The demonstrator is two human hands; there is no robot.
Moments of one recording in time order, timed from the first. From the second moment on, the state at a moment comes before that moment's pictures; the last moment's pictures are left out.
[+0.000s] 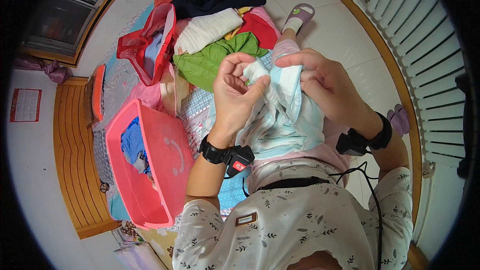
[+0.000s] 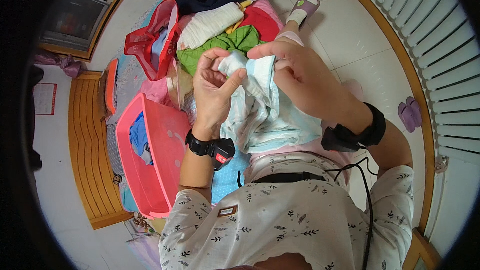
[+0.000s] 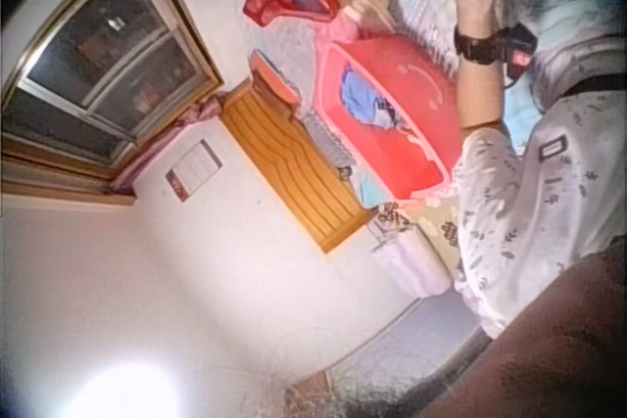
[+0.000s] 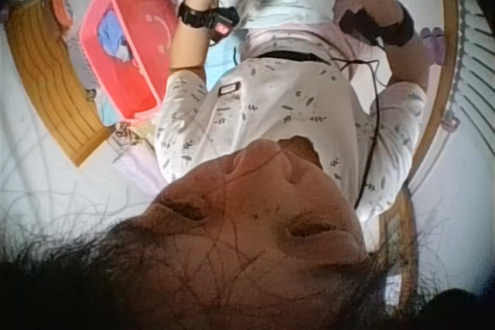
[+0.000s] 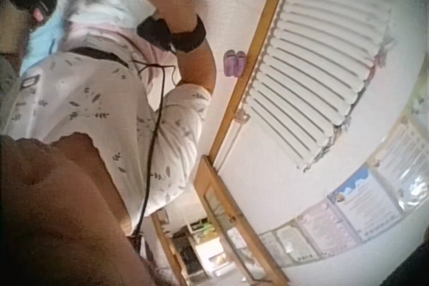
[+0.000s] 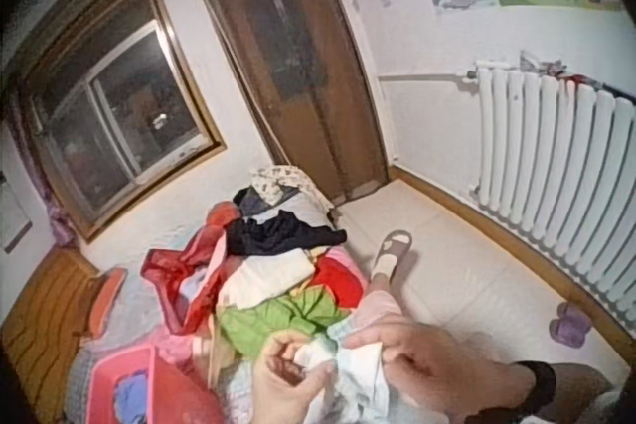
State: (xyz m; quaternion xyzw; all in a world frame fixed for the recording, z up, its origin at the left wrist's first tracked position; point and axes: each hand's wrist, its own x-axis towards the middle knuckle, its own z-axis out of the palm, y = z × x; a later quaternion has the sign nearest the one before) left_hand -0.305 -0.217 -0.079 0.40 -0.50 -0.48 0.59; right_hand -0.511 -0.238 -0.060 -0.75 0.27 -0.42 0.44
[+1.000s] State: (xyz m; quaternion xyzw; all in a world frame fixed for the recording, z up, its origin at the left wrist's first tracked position) left_hand -0.316 -0.190 -0.085 0.38 -0.45 -0.47 0.66; right_hand -0.486 -0.247 -0.067 -0.76 0.27 -0.45 0.38
